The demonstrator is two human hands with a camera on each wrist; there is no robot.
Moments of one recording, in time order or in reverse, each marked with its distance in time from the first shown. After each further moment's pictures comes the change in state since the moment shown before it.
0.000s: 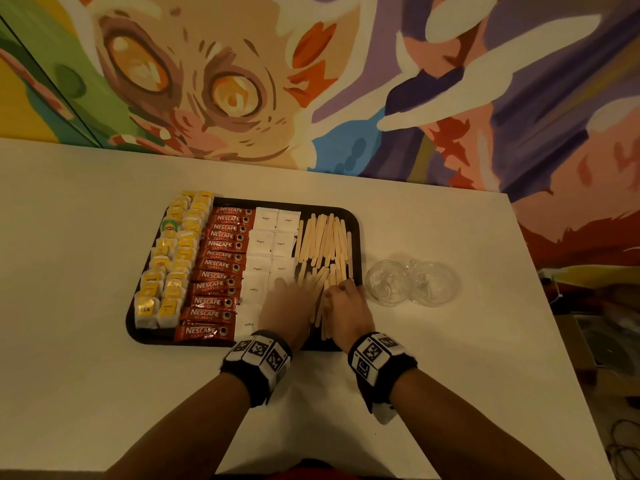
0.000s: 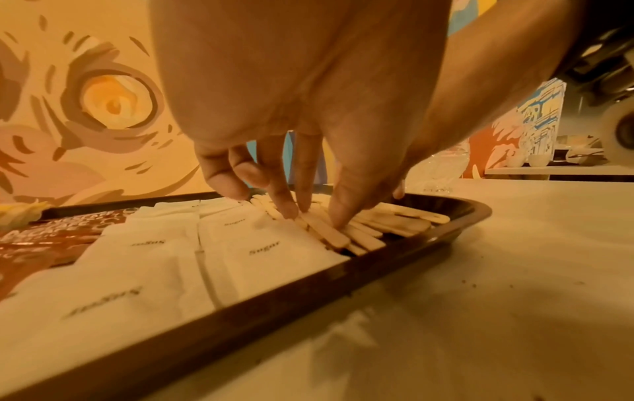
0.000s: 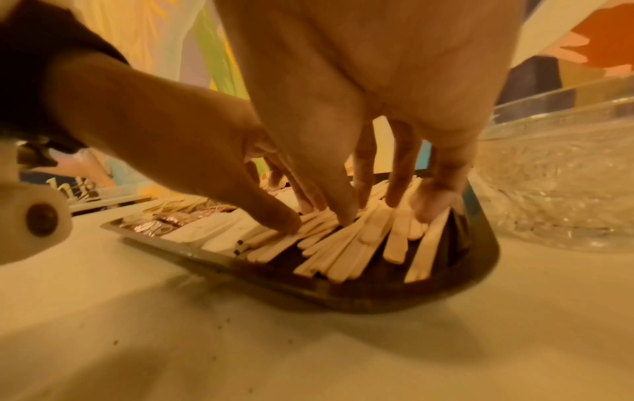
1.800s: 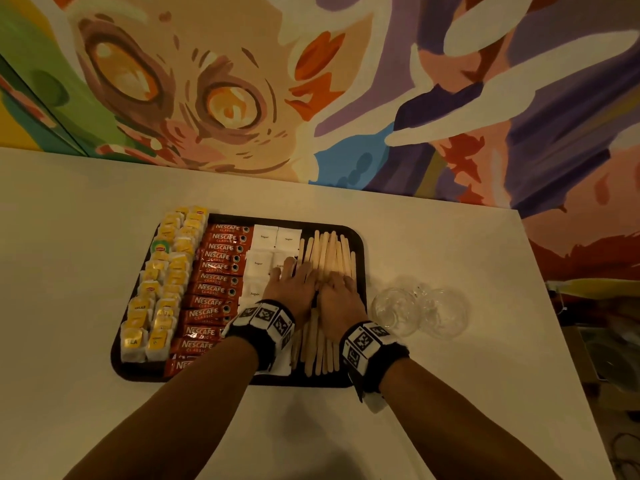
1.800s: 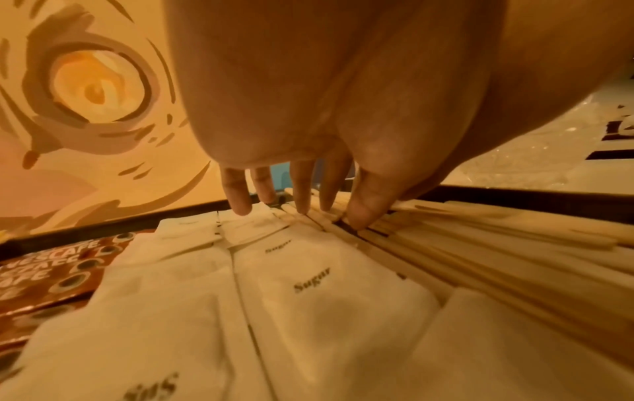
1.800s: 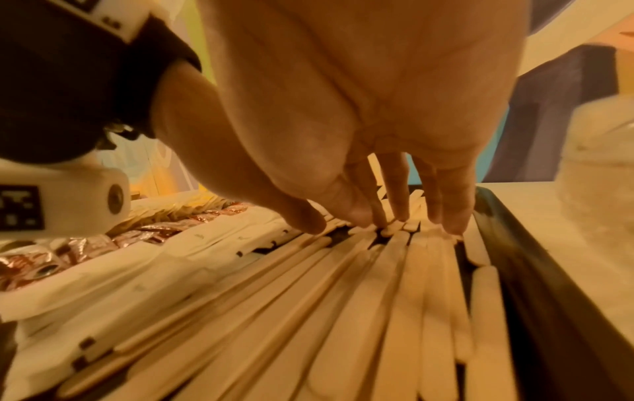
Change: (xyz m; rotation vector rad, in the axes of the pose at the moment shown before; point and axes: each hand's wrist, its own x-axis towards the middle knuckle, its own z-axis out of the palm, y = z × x) left_hand 0.085 -0.024 -0.029 0.012 -0.105 0.103; right_hand 0.069 -0.013 -0.018 -0.154 -0.093 -0.072
